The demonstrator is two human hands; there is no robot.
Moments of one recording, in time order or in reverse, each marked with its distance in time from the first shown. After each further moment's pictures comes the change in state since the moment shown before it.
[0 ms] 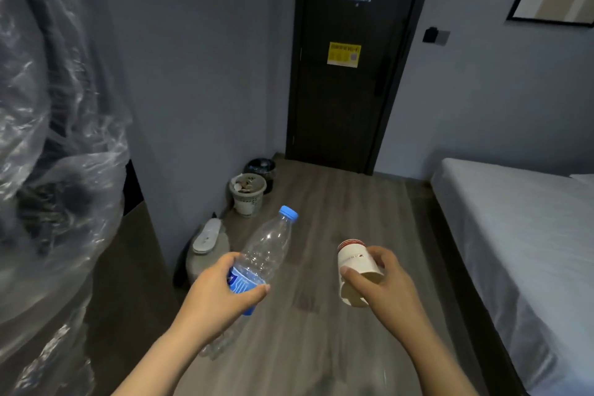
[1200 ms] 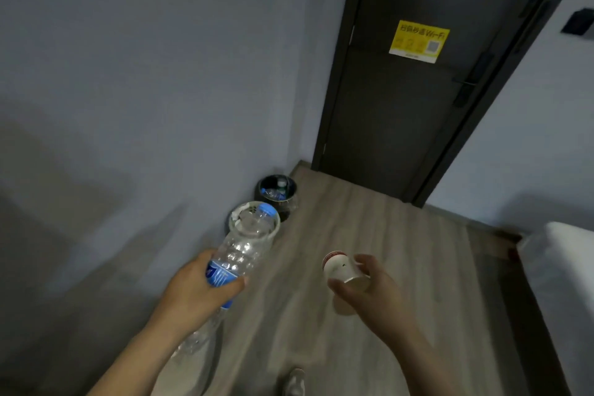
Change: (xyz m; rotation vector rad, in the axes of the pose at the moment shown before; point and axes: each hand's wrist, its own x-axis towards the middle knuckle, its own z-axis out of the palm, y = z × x) left_hand 0.647 -0.018 -0.004 -0.035 0.133 -0.195; right_hand 0.652 -0.073 0.202 -0.209 -0.223 0.020
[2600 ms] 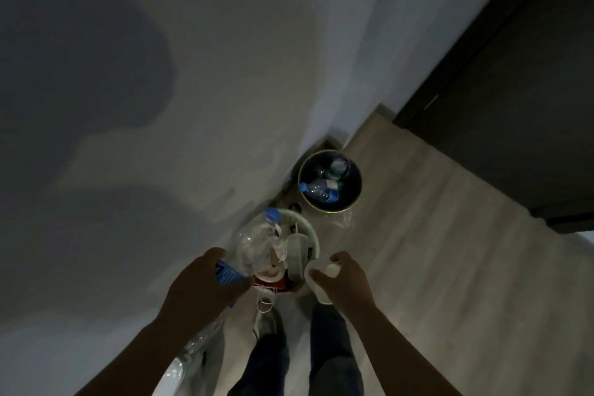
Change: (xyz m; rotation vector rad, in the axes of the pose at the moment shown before) left_hand 0.661 -0.075 0.119 0.280 -0.222 -0.547; right_hand 0.718 0.002 0.300 -0.234 -0.554 0.328
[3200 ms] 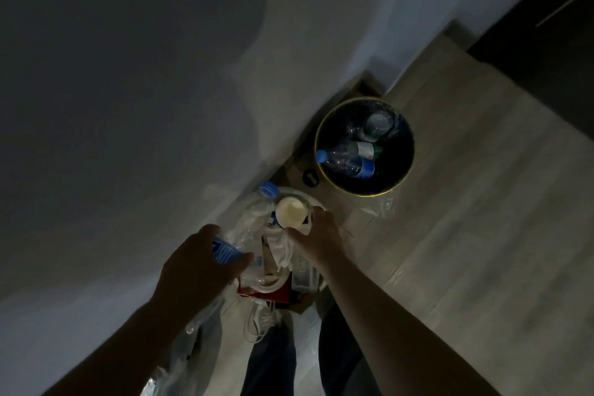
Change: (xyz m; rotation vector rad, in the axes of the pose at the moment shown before) left_hand 0.202 -0.011 0.117 0.102 -0.027 -0.160; right_hand 0.267 0.032 0.117 -0.146 -0.172 -0.057
